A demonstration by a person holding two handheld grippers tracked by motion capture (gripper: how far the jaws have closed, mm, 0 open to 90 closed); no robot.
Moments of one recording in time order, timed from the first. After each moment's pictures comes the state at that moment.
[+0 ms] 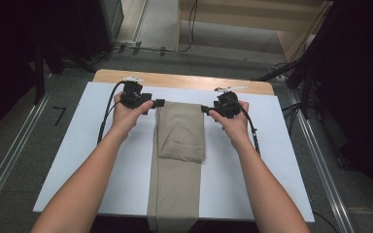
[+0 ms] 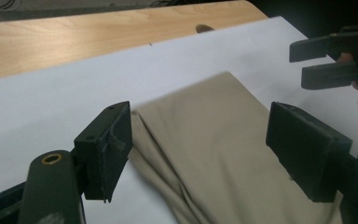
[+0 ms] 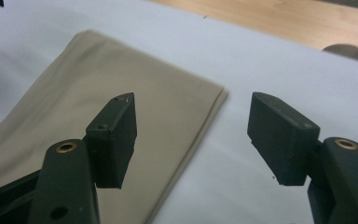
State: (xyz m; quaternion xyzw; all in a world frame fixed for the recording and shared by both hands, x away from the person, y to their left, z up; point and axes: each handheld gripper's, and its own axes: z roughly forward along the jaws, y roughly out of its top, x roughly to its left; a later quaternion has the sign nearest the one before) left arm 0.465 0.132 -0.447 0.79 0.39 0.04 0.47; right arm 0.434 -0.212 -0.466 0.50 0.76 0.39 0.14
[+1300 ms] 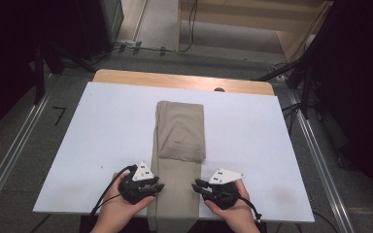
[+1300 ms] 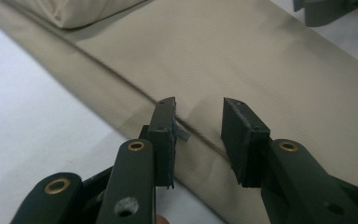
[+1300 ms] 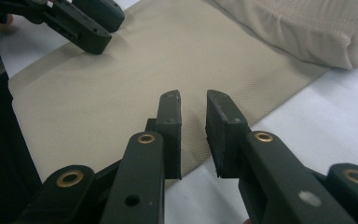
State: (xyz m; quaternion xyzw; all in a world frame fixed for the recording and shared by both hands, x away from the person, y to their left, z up) left arm 0.230 0.111 -0.500 0.89 0.29 0.07 0.35; right arm 0.198 -0.166 -0.513 0.37 0.83 0.41 0.09
